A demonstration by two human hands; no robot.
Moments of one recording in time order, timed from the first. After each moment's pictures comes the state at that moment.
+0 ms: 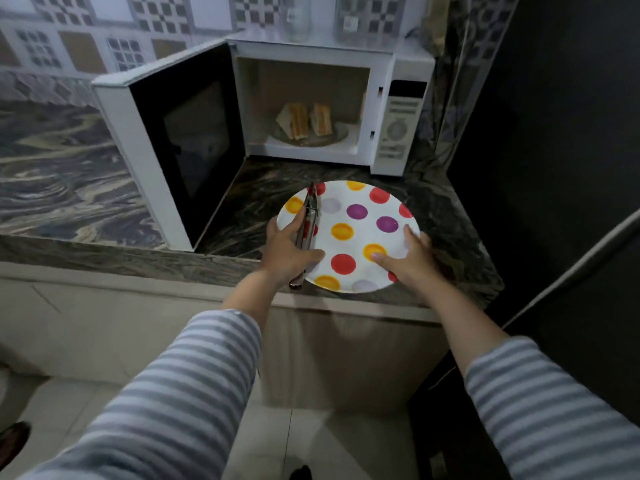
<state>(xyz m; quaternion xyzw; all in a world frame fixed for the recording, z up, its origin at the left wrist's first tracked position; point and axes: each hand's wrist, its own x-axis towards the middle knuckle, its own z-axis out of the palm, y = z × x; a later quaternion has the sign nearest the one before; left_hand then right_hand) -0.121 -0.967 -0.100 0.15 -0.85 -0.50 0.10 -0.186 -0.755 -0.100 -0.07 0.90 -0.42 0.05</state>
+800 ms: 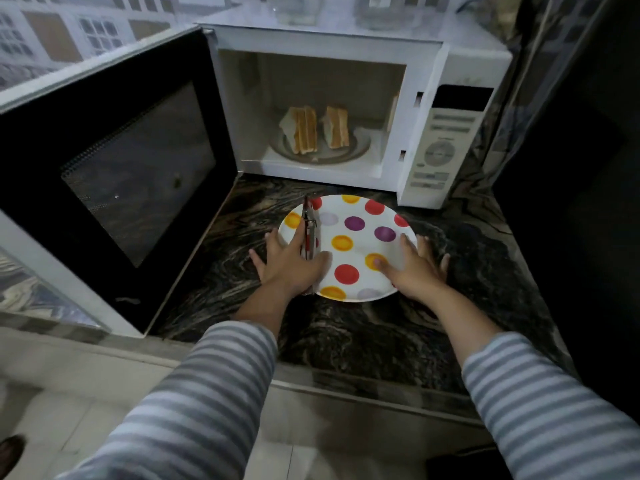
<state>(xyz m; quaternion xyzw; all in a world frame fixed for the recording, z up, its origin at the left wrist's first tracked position) -0.286 -1.014 -0.126 0.25 -0.92 -0.31 -0.03 -0.373 -0.812 -0.131 -0.12 0.97 -0.17 0.13</state>
